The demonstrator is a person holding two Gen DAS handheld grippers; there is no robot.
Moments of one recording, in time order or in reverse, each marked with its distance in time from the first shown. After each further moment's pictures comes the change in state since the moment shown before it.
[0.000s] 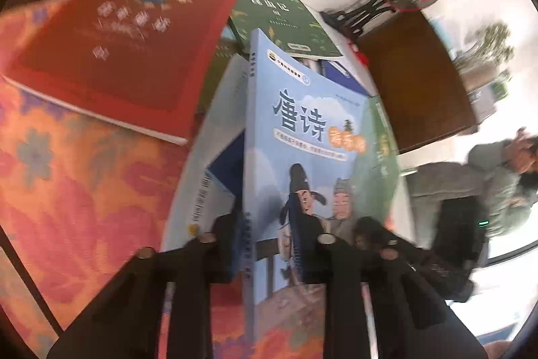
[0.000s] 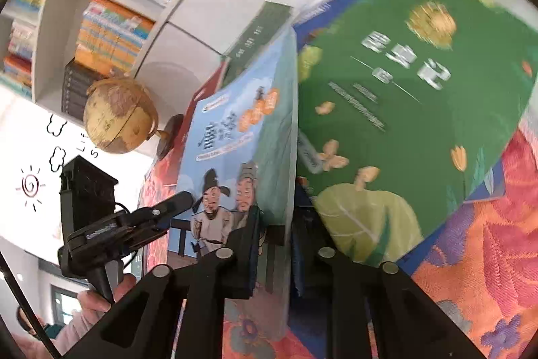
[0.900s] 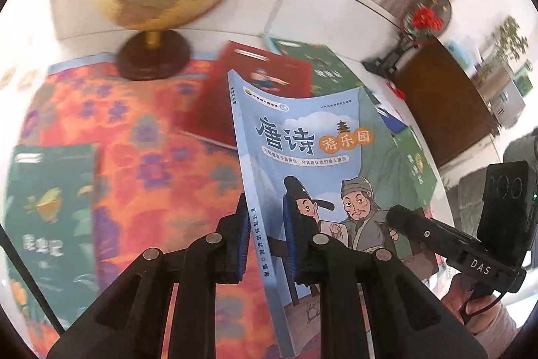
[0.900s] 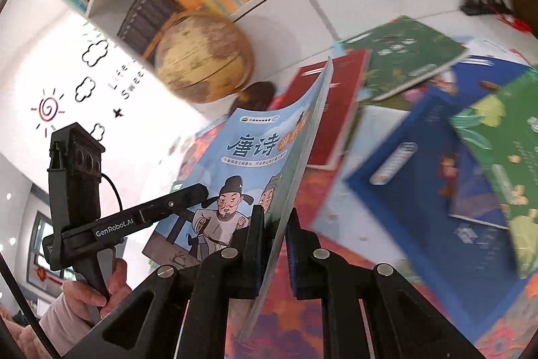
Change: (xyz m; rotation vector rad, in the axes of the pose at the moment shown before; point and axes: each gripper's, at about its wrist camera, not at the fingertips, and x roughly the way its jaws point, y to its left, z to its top) left arm -0.141 0.046 -0.013 0.038 -0.187 0.253; right arm 0.043 0.168 -0.024 -0.295 0.067 0.072
